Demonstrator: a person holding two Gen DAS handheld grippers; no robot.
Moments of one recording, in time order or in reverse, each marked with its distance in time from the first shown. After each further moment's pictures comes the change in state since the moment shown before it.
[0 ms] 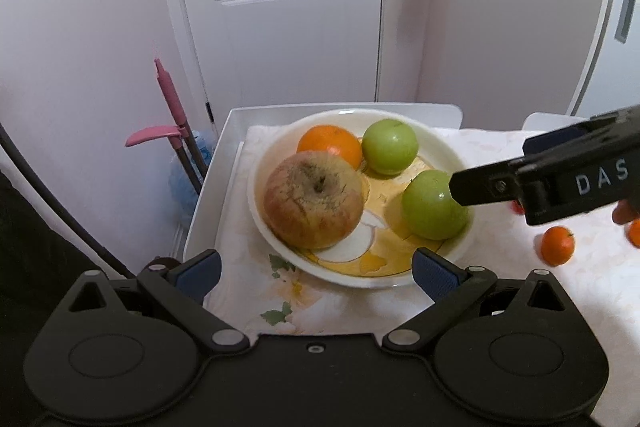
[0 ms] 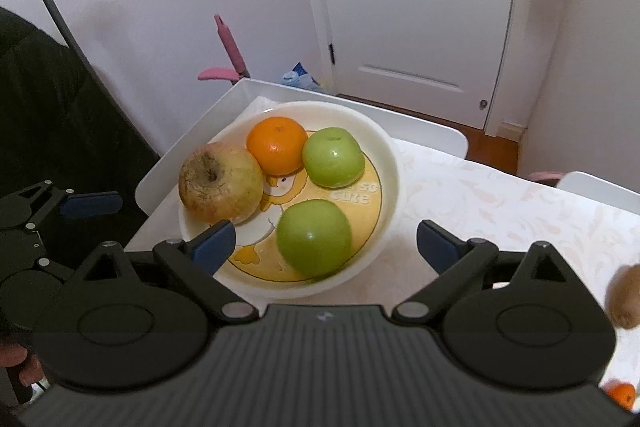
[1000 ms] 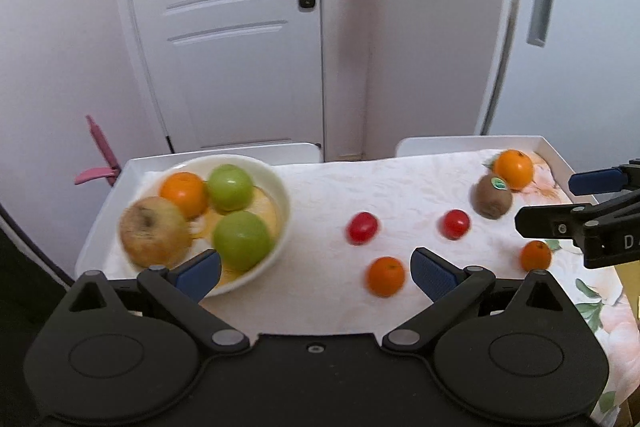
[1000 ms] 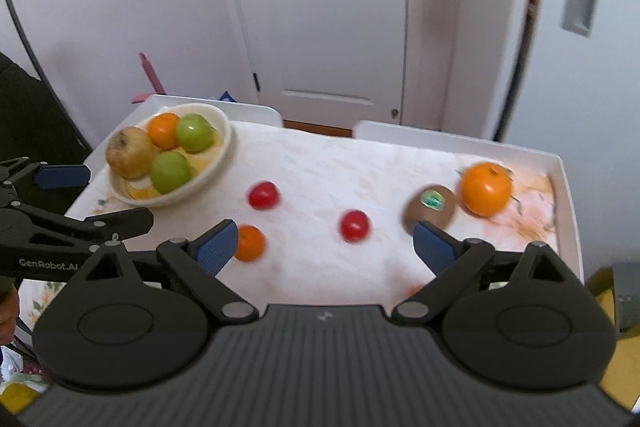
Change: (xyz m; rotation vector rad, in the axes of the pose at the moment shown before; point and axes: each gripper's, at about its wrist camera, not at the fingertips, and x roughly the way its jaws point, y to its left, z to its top) left arm -0.051 -0.158 0.007 0.040 -0.077 -0.043; right arm -0.148 -0.131 -0.088 0.084 -0.100 -0.152
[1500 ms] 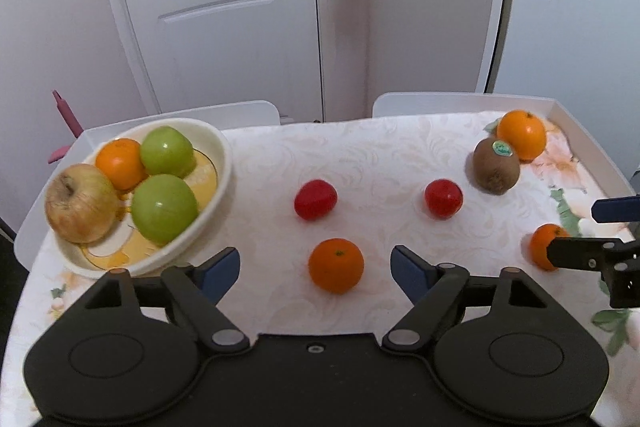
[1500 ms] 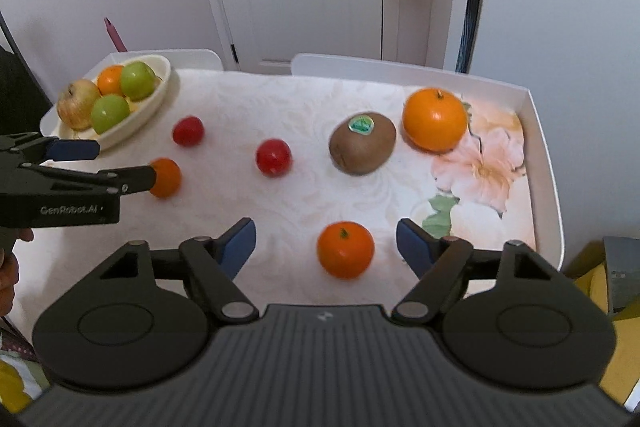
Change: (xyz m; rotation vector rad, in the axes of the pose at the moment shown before) left arm 0.070 -0.055 -0.021 -0.002 0.057 0.048; right arm 0.035 -0.065 -0.051 0.004 0.067 -0.023
